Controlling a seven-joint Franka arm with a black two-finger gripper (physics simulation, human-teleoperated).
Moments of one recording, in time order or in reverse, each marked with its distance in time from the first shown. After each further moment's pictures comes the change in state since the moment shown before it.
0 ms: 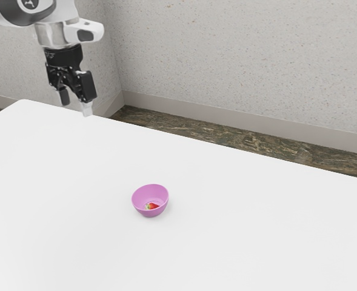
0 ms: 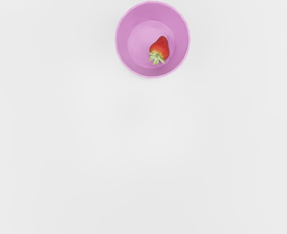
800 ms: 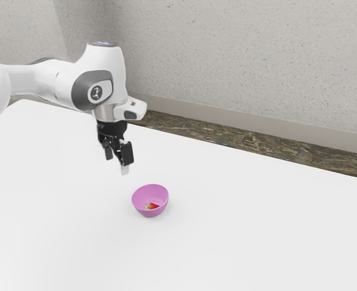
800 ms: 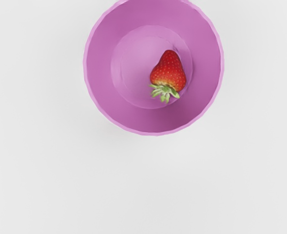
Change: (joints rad) arm -0.016 0.232 -0.009 -0.257 0.019 0.443 0.140
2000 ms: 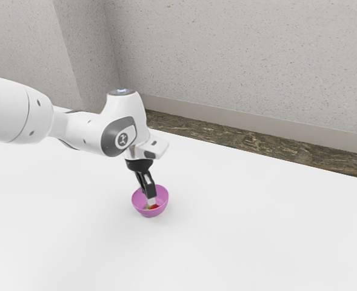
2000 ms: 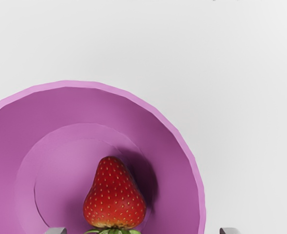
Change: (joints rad) arm -0.044 0.195 -0.008 -0.089 -0.144 0.388 0.287
